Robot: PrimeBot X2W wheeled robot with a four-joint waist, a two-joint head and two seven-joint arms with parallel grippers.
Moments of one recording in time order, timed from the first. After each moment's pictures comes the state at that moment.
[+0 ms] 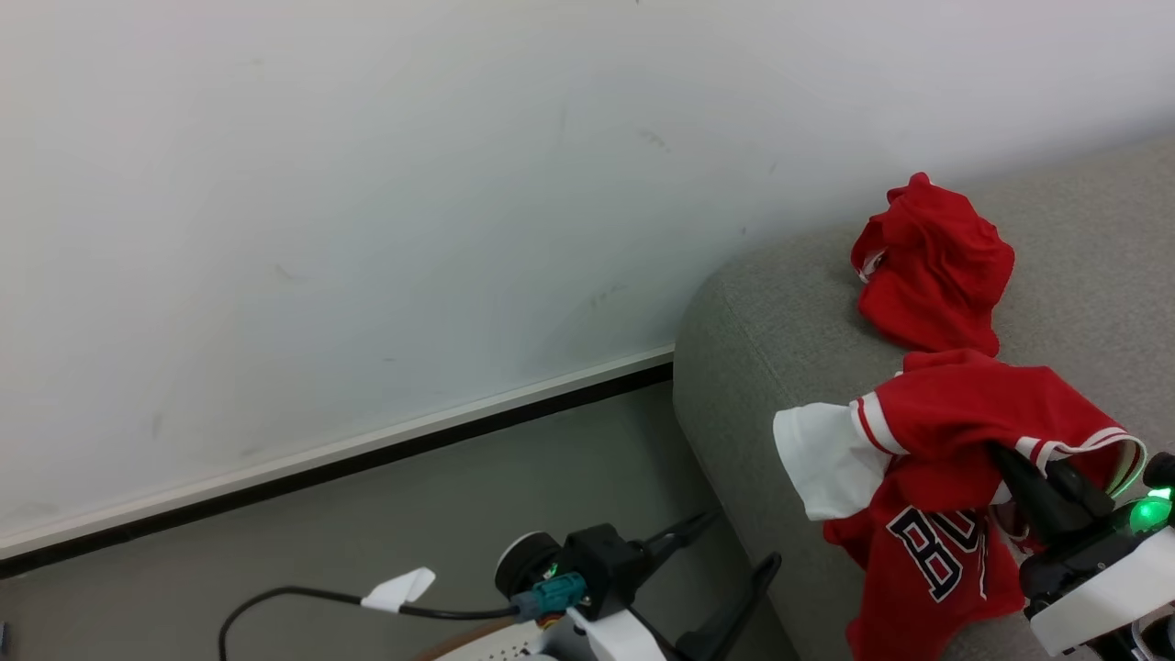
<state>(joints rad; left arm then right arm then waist) -0.50 0.15 -1.01 0.35 -0.59 -0.02 -0.26 -0.34 -0.66 0.63 0.11 0.88 0.13 -0.26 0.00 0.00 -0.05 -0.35</state>
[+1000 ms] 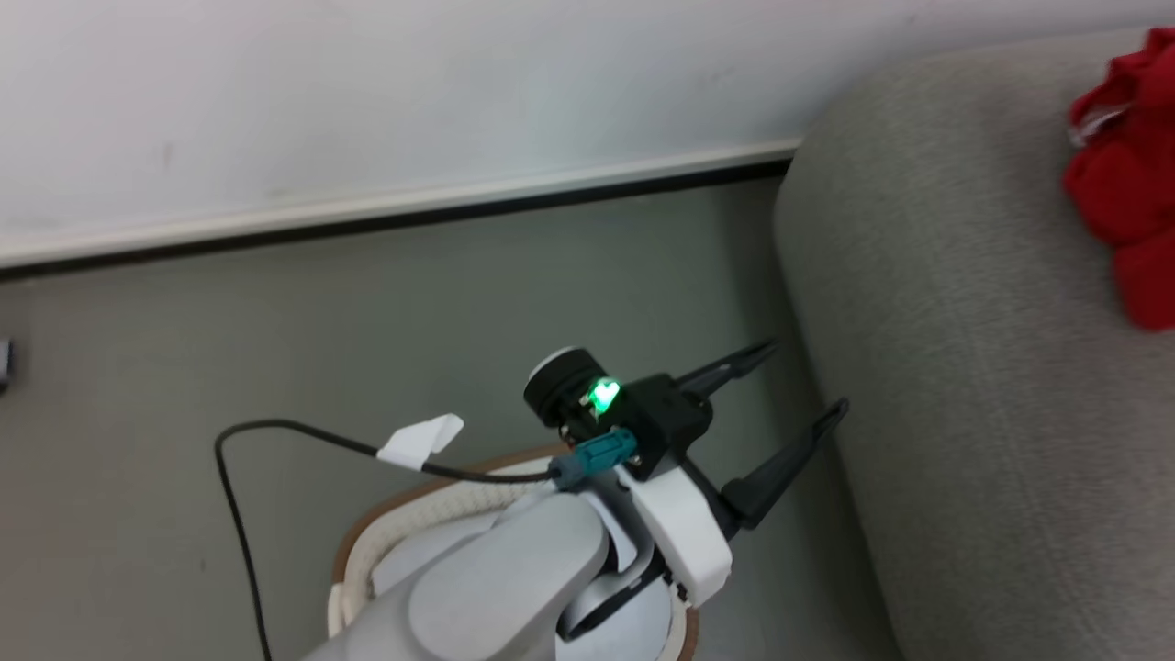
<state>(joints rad) -0.77 0.14 -1.01 0.31 -0.51 -0.05 -0.20 -0.88 -0.60 0.01 0.58 0.69 0.13 -0.16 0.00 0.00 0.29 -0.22</state>
